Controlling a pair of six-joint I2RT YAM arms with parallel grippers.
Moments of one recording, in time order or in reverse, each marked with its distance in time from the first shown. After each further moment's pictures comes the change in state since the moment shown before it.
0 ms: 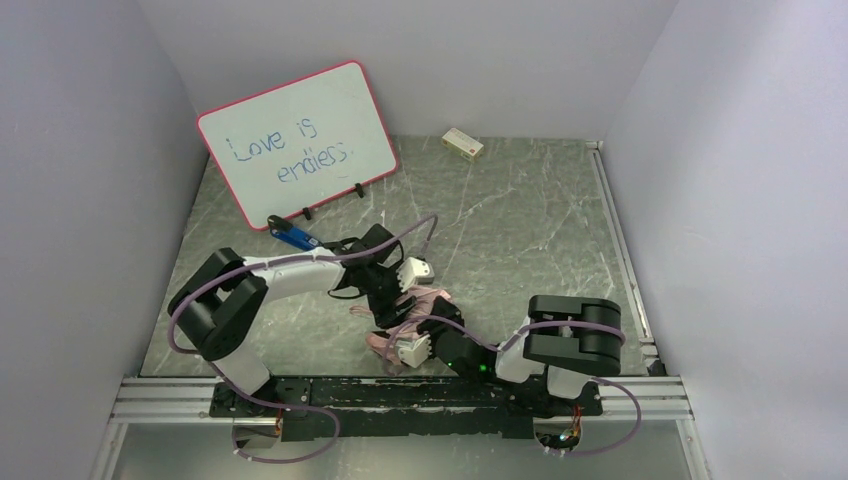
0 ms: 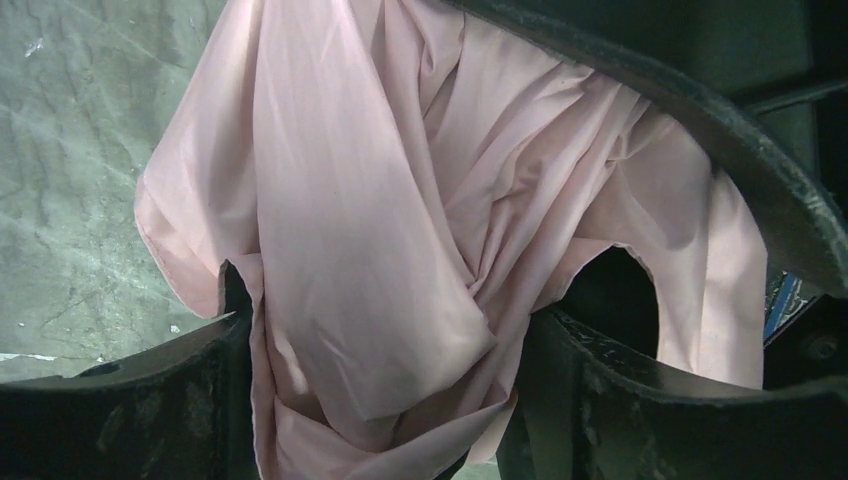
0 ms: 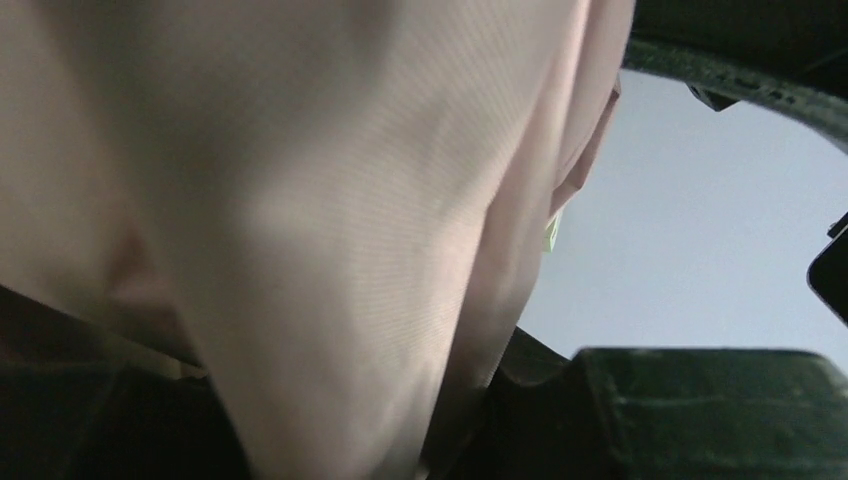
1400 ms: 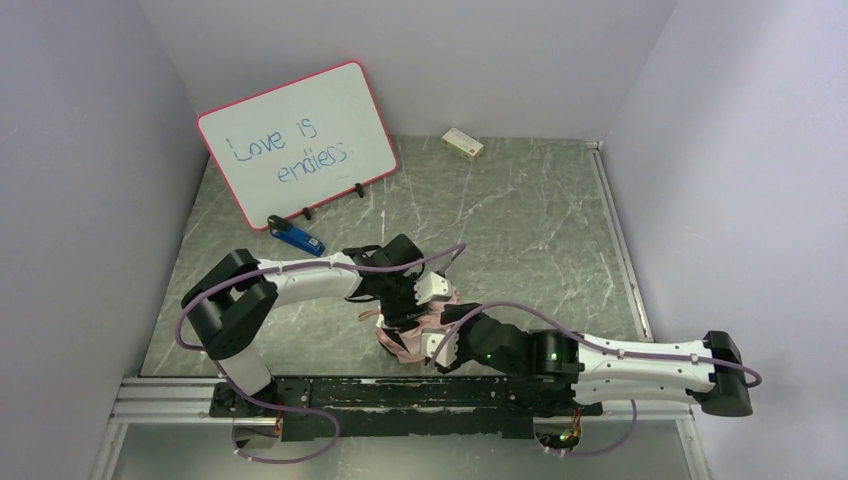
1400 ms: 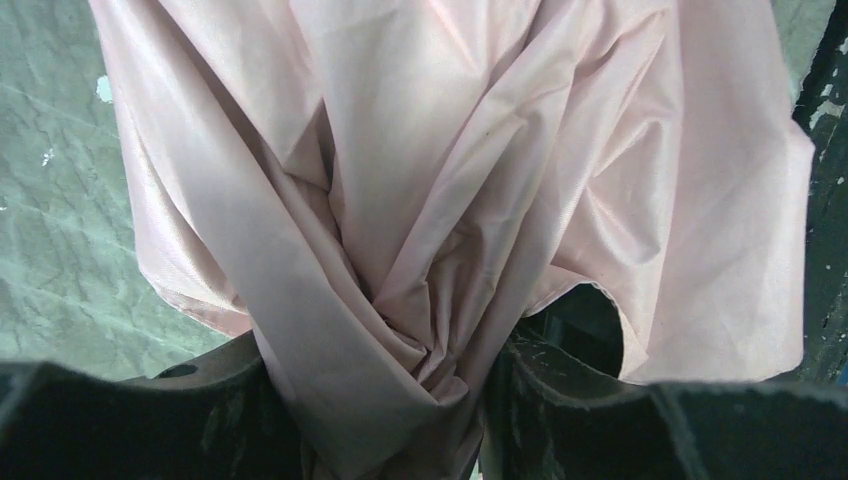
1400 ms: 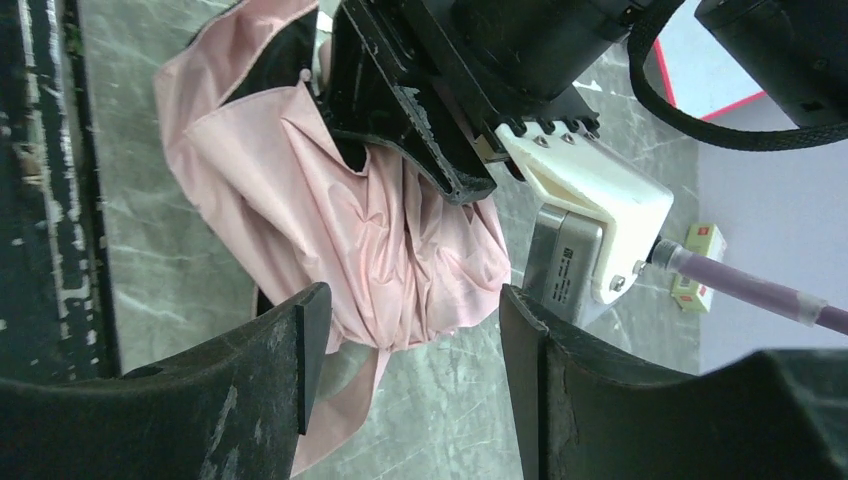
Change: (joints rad) left arm -0.131 0.048 0.088 -0.051 -0.191 0.090; right arm 0.064 -0.916 0.236 -1.212 -0.297 0.472
